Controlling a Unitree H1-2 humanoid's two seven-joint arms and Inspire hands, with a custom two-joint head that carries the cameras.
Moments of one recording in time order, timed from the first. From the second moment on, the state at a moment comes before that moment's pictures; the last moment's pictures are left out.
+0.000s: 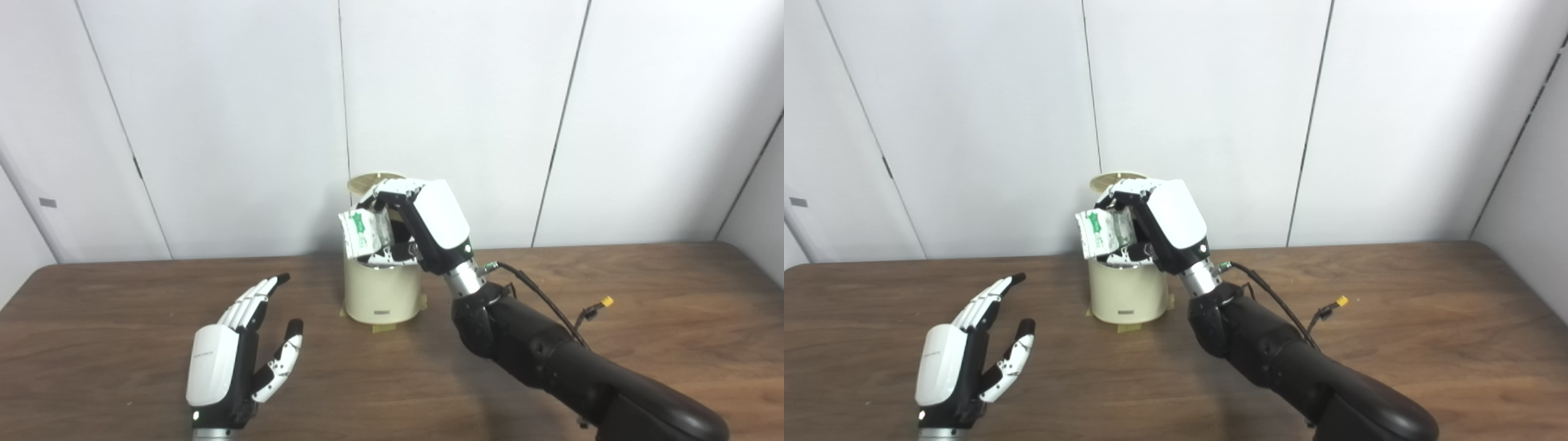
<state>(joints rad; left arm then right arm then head) -0.10 0.16 -0.16 0.03 0.77 -0.22 0.43 -0.96 -0.19 0.88 0.93 -0.53 -0.45 -1.03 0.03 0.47</state>
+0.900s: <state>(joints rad) -0.09 0.15 -0.18 0.01 0.79 -0.21 0.43 -0.98 -0.17 0.90 1.01 -0.48 -0.45 -1.04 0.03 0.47</state>
